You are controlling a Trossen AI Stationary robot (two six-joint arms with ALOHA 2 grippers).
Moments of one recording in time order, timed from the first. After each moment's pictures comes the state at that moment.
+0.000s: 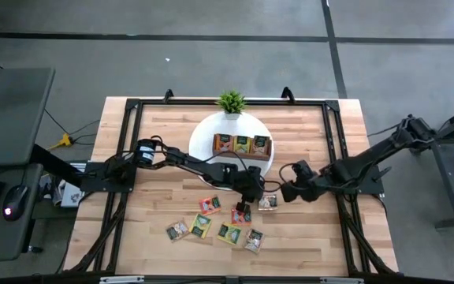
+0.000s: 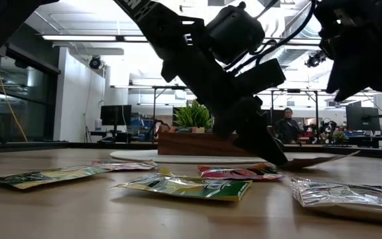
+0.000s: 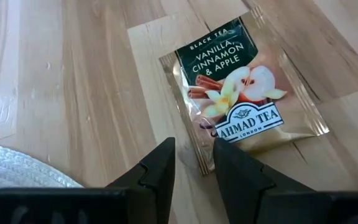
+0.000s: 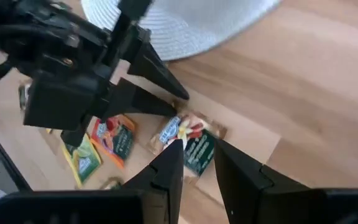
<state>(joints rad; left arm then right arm) -0.10 2.26 1.52 -0.04 0.03 0.25 0.45 1.09 0.64 -0.54 0.34 1.57</state>
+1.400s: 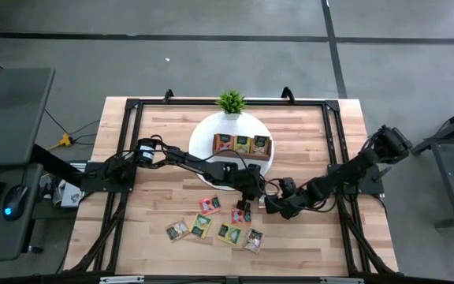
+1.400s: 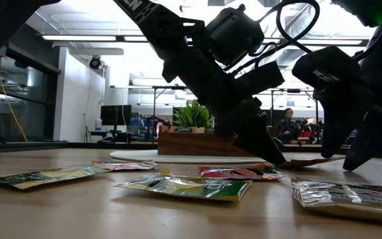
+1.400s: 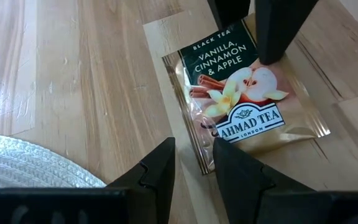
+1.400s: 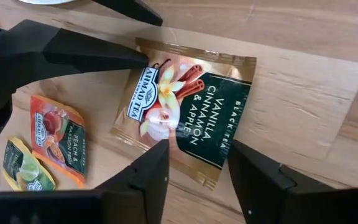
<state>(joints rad) -0.09 2.26 1.51 -0.04 0.01 0.26 0.48 1.53 0.64 -0.22 0.26 1.82</state>
